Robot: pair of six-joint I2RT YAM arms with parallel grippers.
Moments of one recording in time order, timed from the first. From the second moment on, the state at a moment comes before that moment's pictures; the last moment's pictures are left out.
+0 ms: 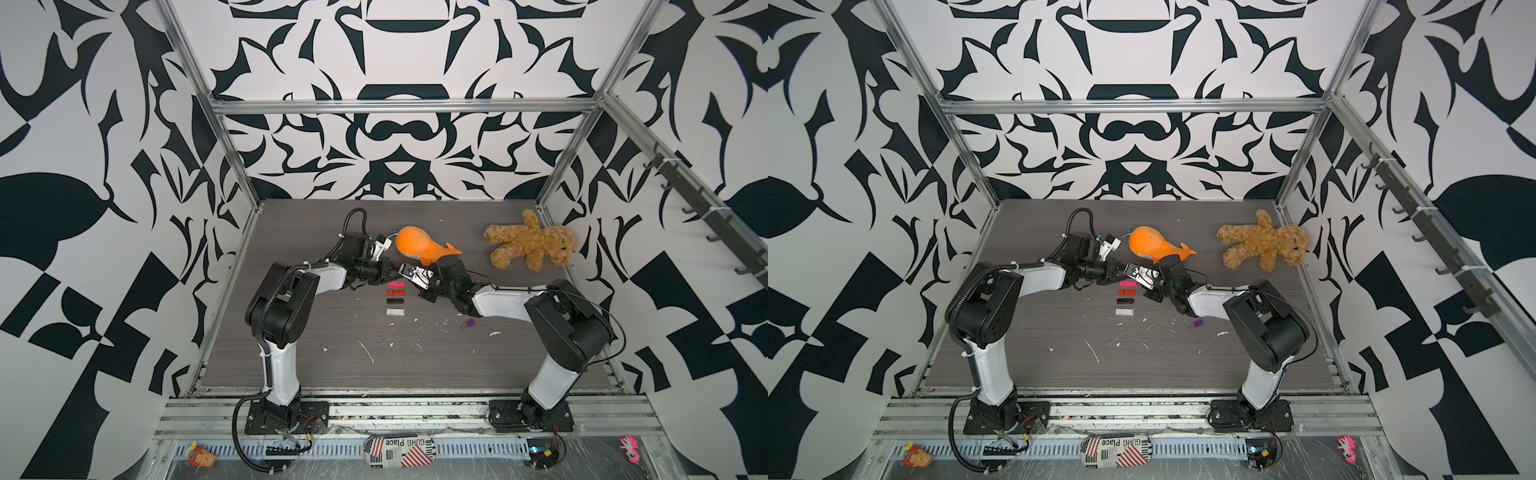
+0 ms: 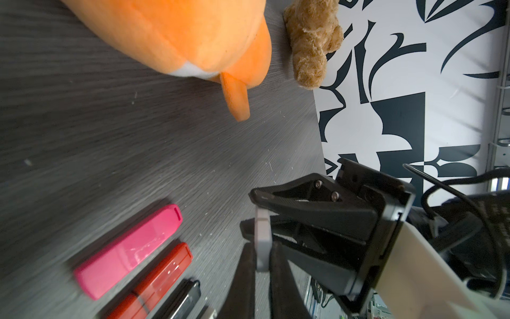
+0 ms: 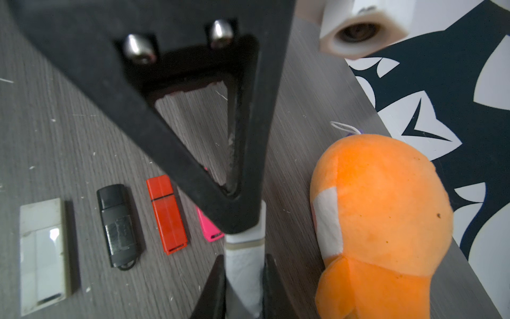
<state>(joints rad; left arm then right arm) -0.44 1.94 1.07 0.16 0.92 -0.62 0.59 1.74 0.82 0.36 -0.21 -0.65</state>
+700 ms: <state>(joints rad) -0.44 1.94 1.08 0.10 0.91 -0.56 0.64 1.77 0.82 0.38 -0.13 -0.56</state>
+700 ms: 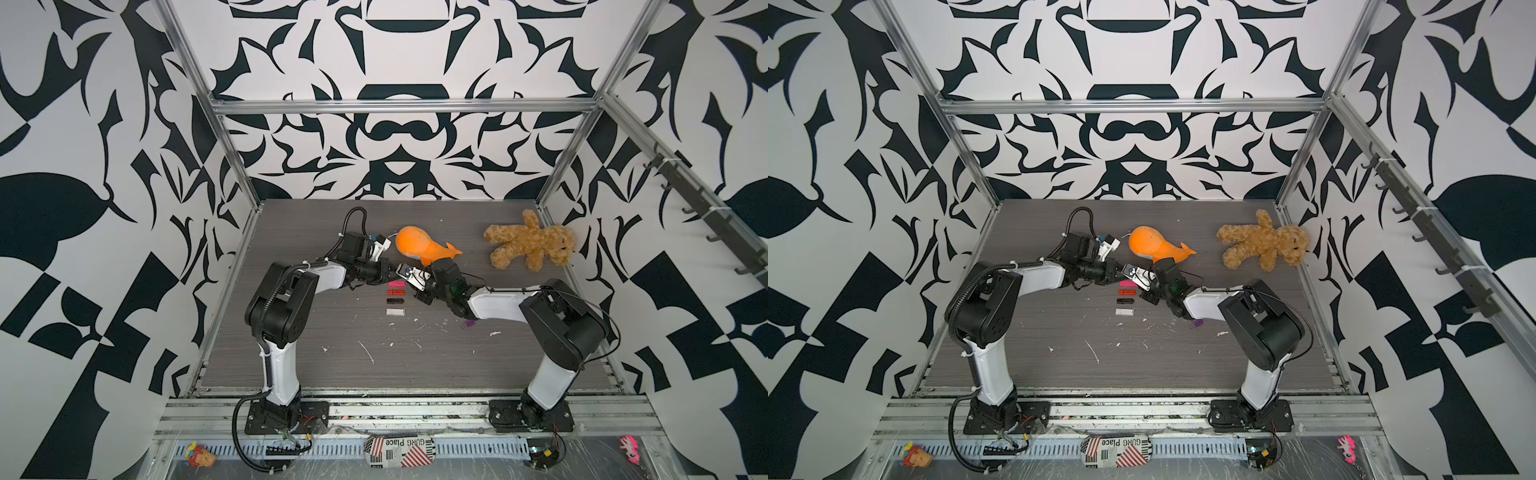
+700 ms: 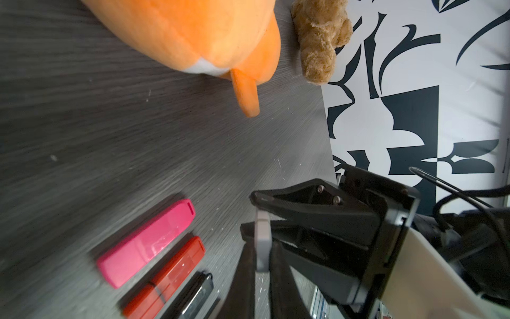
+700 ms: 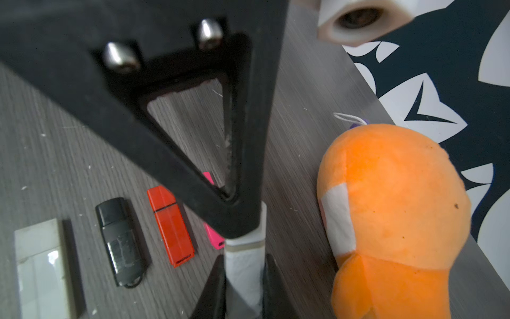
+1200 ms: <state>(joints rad) -0.43 1.94 1.08 0.02 0.89 -0.53 0.63 1.80 0.87 0.31 -0.21 -0.61</state>
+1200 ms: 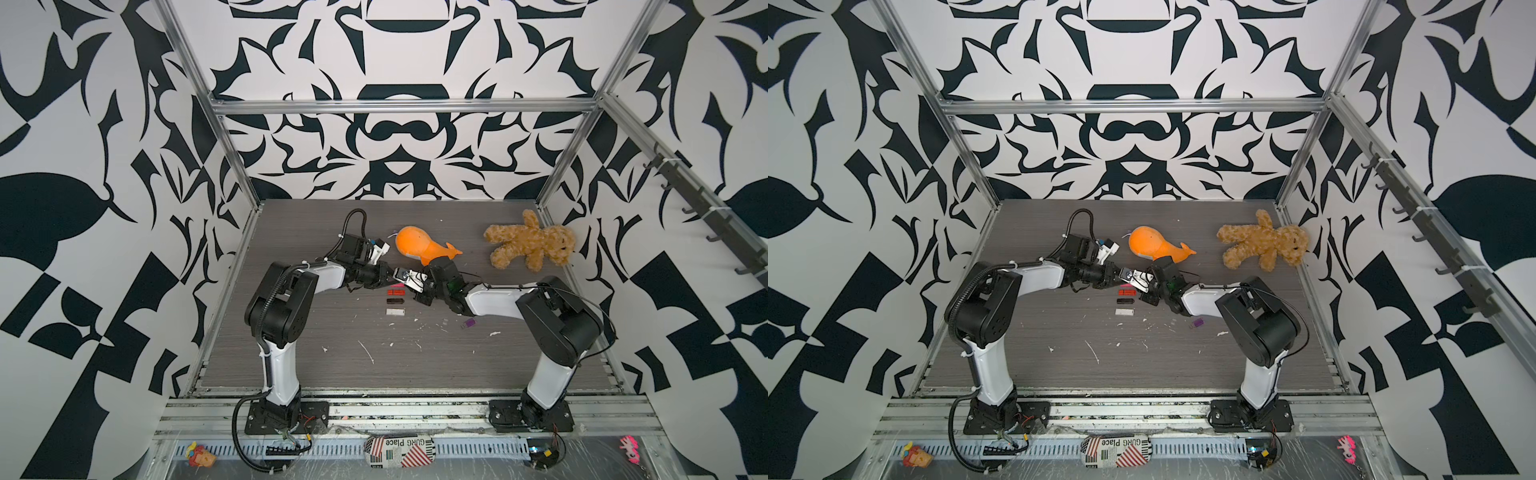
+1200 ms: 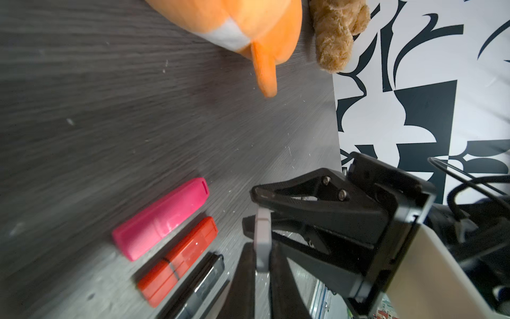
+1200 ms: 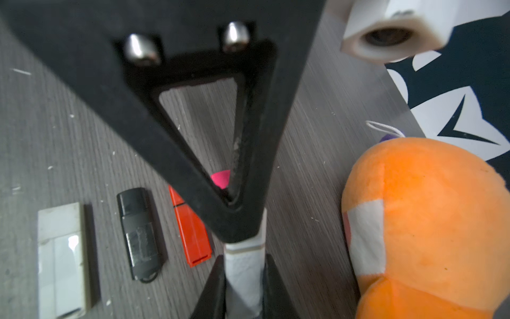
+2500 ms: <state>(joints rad) -0.23 1.75 0.99 0.09 0.92 -0.56 0.56 2.05 1.39 -0.07 -0.34 -0.90</state>
